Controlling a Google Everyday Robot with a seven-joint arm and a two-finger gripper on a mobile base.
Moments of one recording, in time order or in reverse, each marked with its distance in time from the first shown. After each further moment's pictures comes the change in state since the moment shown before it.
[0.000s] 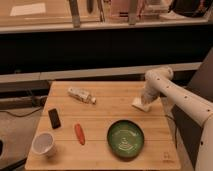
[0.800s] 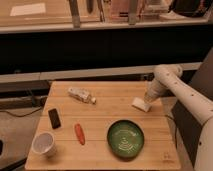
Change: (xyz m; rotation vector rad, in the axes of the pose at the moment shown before) arm 0.012 -0.003 -0.011 0.013 -0.139 0.137
